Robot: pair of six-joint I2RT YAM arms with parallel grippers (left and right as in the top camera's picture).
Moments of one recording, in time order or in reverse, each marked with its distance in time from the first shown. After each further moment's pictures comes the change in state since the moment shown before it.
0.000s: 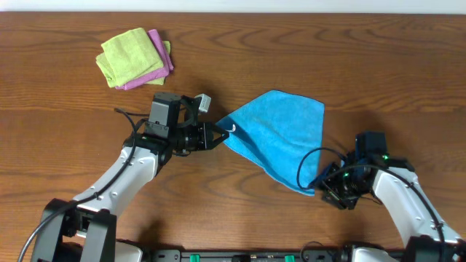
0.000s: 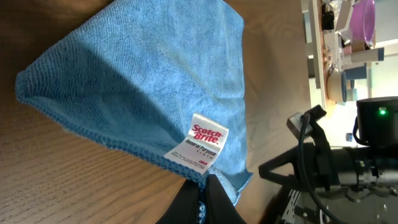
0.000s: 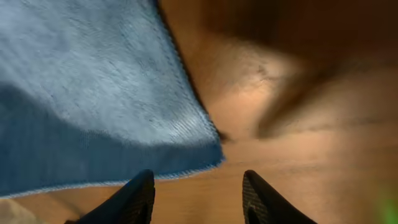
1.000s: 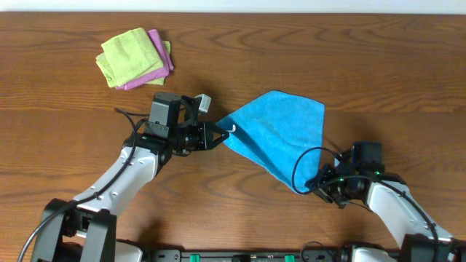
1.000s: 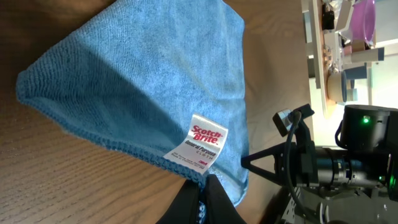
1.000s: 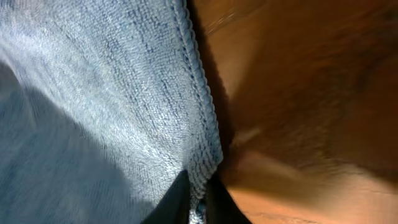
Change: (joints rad) left arm 0.000 0.000 0.000 0.000 0.000 0.002; right arm 0.000 -0.008 -0.168 0.341 -0.087 0.016
